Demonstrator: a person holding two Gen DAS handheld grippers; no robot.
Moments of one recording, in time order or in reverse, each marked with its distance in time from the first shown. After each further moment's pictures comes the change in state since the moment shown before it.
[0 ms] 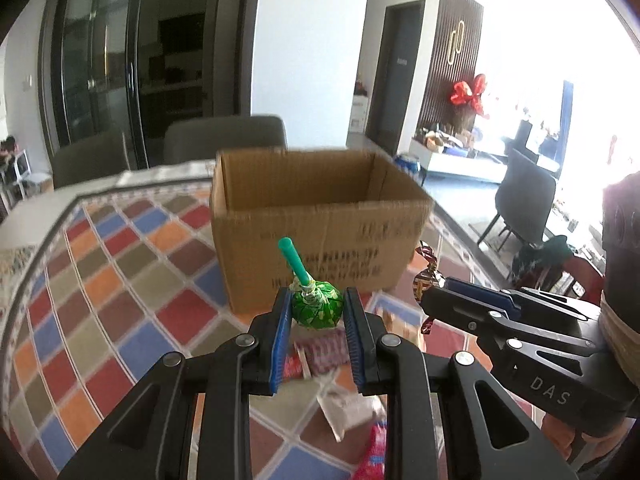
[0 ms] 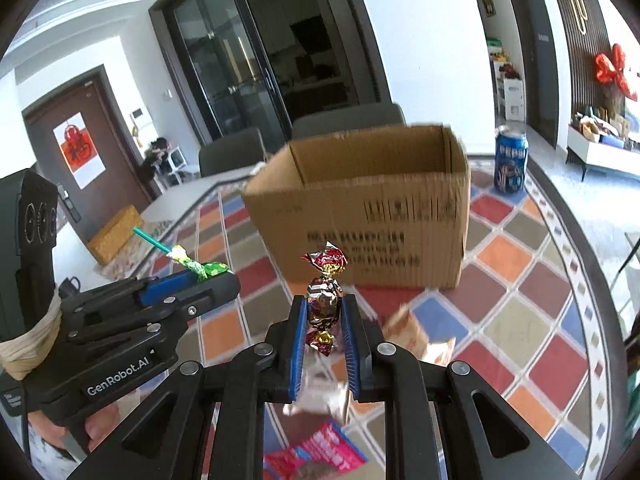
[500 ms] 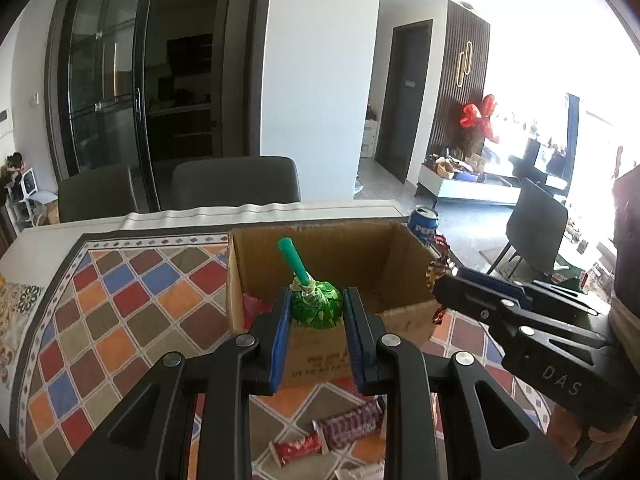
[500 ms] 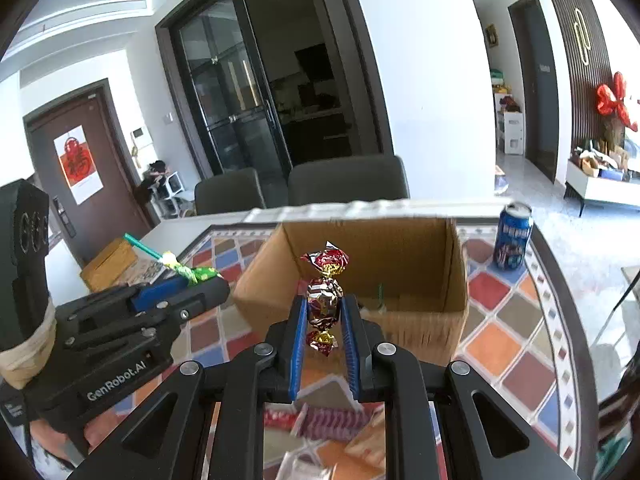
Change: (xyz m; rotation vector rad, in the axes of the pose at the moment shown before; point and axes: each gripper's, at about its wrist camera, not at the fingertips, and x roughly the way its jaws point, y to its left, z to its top) left arm 0.023 0.018 0.078 -0.010 -0.069 0.032; right arm 0.009 0.000 0.088 -0.044 -0.100 -0.023
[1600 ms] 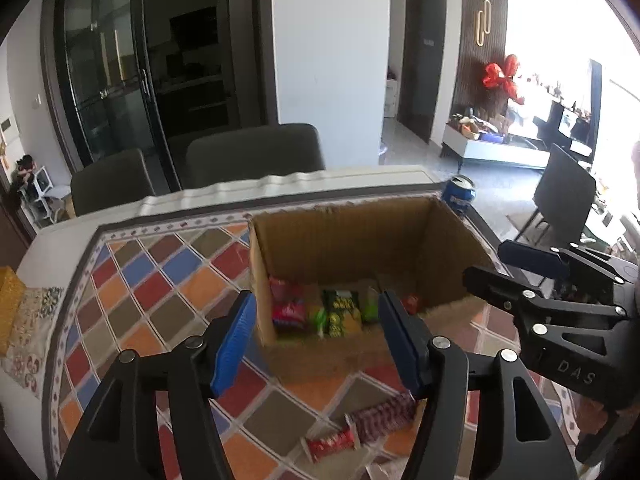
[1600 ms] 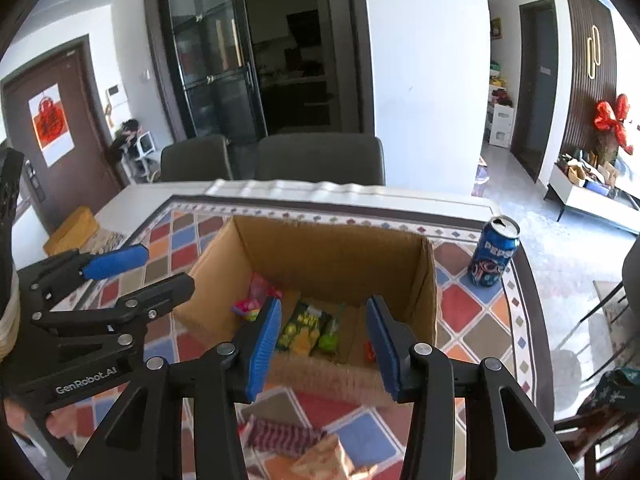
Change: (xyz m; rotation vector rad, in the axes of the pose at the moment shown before) left arm 0.031 0.001 0.009 0.040 0.153 0.092; right arm 0.042 -0.014 0.034 -0.080 0.155 -0.113
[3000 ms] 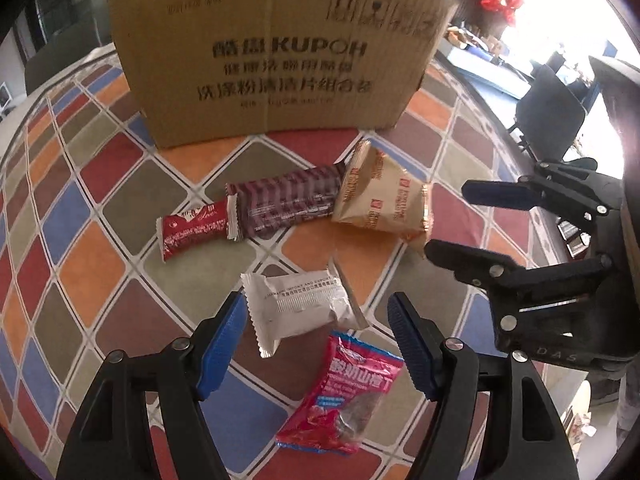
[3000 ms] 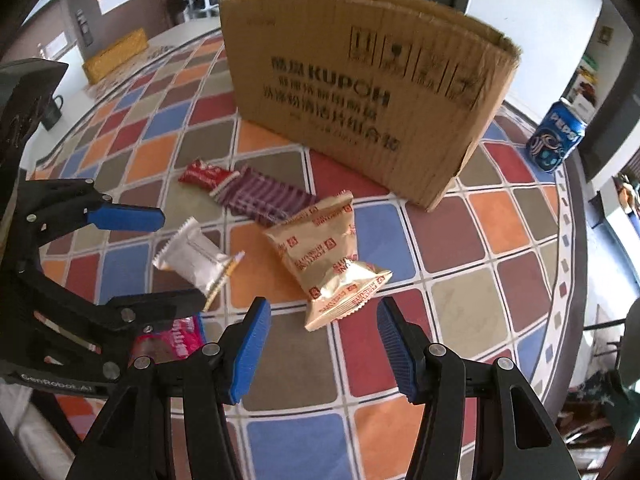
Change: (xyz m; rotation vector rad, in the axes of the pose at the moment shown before) left arm 0.056 -0.079 -0.171 -0.075 0.406 -0.122; right arm 0.027 -0.015 -0.160 -0.338 0.397 0.105
